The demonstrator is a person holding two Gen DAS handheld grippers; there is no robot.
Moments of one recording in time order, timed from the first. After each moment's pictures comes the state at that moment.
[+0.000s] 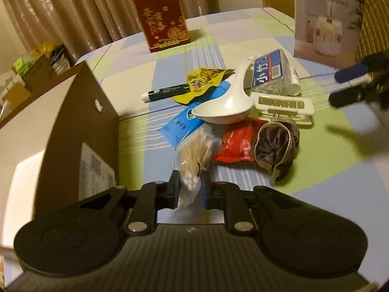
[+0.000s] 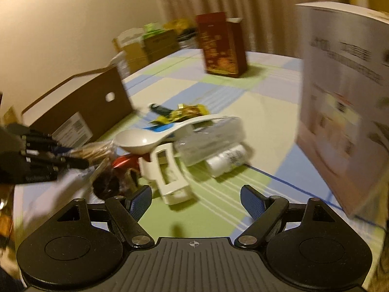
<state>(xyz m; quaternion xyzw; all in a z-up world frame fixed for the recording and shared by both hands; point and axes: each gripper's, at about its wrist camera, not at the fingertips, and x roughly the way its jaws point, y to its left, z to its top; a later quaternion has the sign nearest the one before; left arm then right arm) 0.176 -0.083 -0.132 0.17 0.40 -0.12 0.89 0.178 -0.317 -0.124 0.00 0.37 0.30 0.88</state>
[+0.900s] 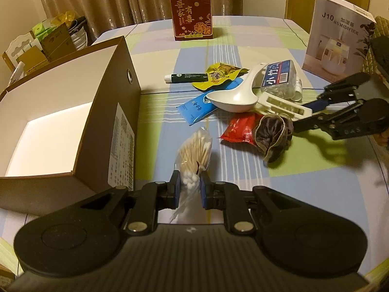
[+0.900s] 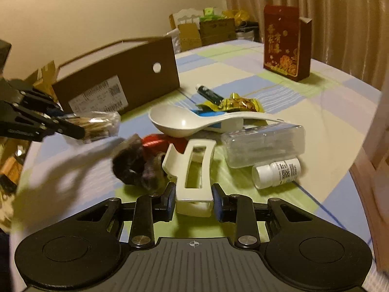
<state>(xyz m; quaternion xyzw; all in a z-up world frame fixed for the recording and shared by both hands) 0.141 -0.058 -0.110 0.10 0.43 -0.08 0.89 0.187 -0.285 -0.145 -0.07 0.36 0.40 0.84</state>
